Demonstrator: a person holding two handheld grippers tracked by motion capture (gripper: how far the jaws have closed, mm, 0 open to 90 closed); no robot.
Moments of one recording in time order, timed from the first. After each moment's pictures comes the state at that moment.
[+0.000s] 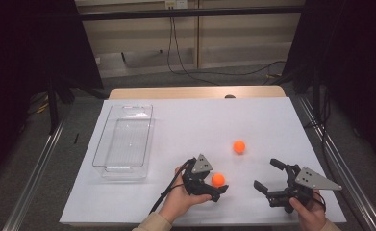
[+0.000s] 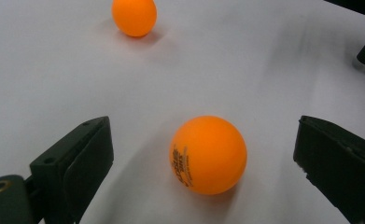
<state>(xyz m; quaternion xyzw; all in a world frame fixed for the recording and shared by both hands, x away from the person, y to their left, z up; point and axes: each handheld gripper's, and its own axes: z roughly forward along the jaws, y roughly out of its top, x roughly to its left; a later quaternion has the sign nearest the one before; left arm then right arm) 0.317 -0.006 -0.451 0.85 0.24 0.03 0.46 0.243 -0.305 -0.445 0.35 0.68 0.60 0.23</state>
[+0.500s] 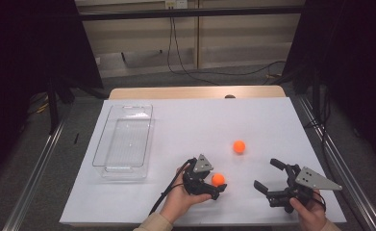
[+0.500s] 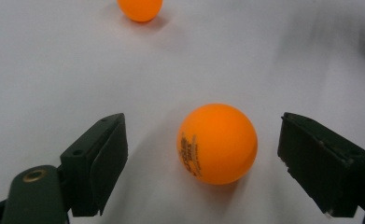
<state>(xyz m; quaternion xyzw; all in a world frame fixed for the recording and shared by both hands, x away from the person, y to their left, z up) 0.319 -0.005 -0.453 0.86 0.25 0.03 0.44 0.243 -0.305 -0.445 0.35 0.68 0.60 0.23</state>
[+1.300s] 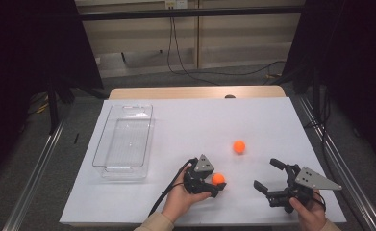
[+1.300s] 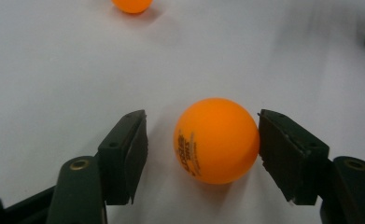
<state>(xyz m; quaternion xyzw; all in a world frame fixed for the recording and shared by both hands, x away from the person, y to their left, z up) 0.322 -0.008 -0.457 0.87 0.24 0.02 0.43 0.243 -0.305 -0.445 0.35 0.68 0.60 0.23</state>
